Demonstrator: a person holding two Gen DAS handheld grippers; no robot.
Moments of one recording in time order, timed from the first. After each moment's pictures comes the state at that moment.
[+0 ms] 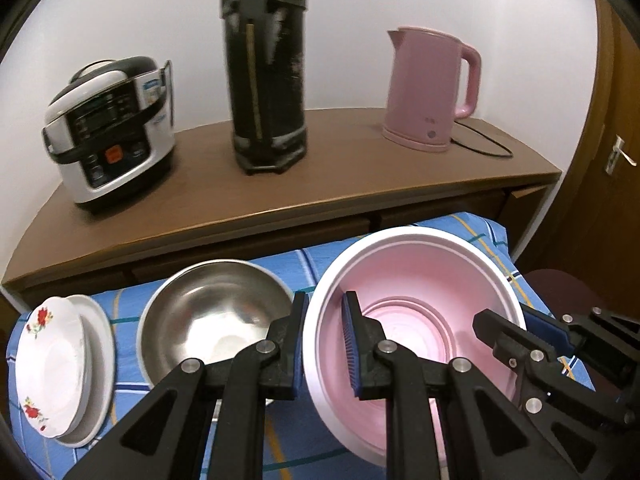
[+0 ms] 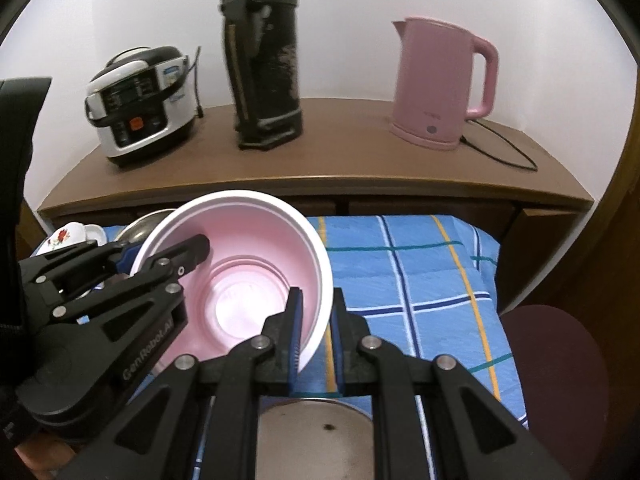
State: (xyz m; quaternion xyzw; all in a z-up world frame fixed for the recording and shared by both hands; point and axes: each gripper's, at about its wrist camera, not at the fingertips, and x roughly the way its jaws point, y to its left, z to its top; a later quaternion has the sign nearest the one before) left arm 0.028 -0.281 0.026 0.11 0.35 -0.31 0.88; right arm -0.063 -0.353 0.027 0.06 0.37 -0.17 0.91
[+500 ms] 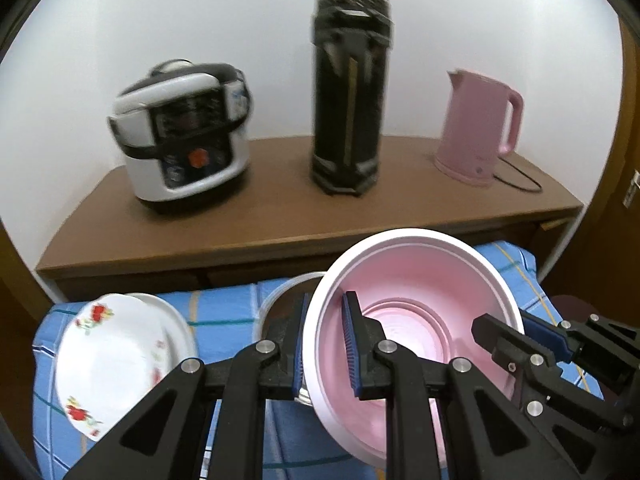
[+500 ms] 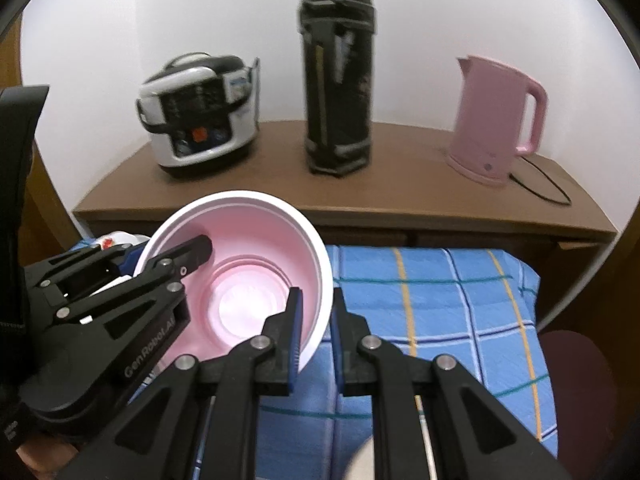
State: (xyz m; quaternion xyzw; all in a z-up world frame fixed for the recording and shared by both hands) left arm 0.053 -0.201 0.056 0.08 0.32 -0.26 0.91; right arm -0.027 -0.285 0.055 0.05 0.35 -0.11 0.93
